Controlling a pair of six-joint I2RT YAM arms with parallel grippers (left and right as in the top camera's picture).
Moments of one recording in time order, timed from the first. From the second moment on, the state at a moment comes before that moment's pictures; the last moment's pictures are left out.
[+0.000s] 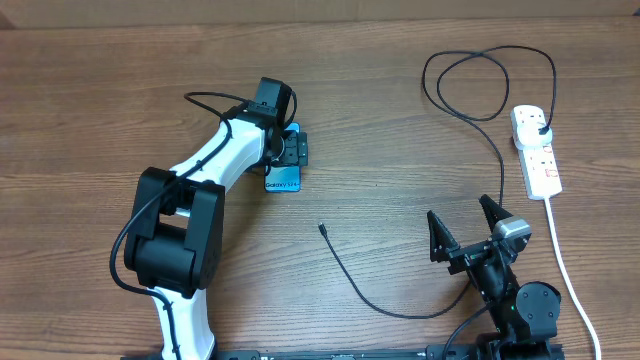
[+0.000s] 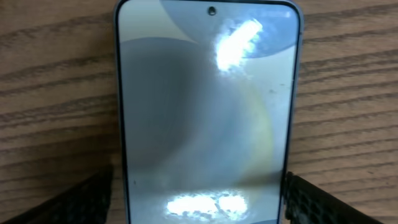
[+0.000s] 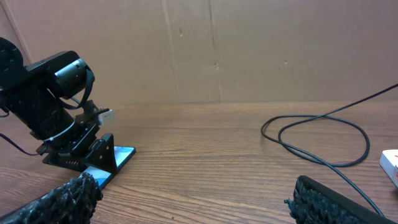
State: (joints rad) left arm -0.31 2.06 1.40 -0.62 0.01 -0.36; right arm 0.08 0.01 0.02 -0.02 -0.24 0.15
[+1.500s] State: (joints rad) left arm -0.40 2.03 1.38 -0.82 -0.11 -0.44; right arm 0.08 0.01 0.02 -0.02 -0.24 0.15
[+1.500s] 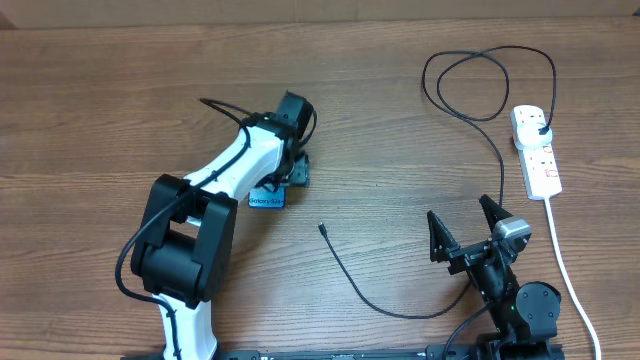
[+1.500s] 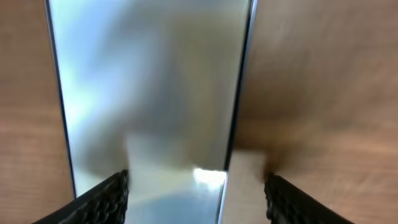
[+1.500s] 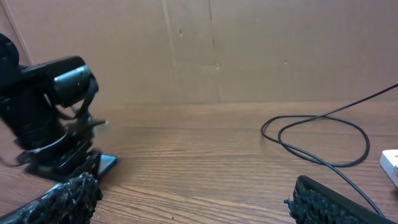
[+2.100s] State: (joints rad) left arm -0.34 2.03 1.50 -0.95 -0.02 -0.36; right arm 0.08 0.01 0.02 -0.02 -0.24 0.15
